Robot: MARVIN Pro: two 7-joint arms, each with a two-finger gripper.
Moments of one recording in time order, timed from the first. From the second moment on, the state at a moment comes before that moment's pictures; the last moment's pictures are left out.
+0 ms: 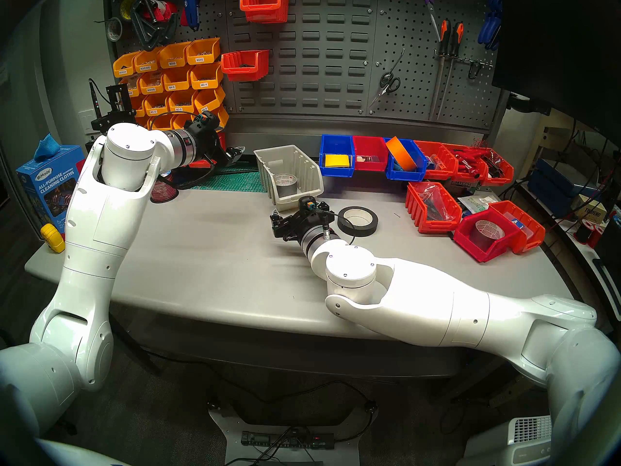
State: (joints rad) left arm 0.90 -1.19 -1.42 -1.60 0.25 0.54 -0.68; right arm -0.75 -0.84 0.24 -1.85 1.00 0.02 -0.71
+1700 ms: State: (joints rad) left arm 0.90 -1.19 -1.42 -1.60 0.25 0.54 -0.68; right arm -0.67 -0.57 0.26 -2.04 1.11 0.37 -0.71
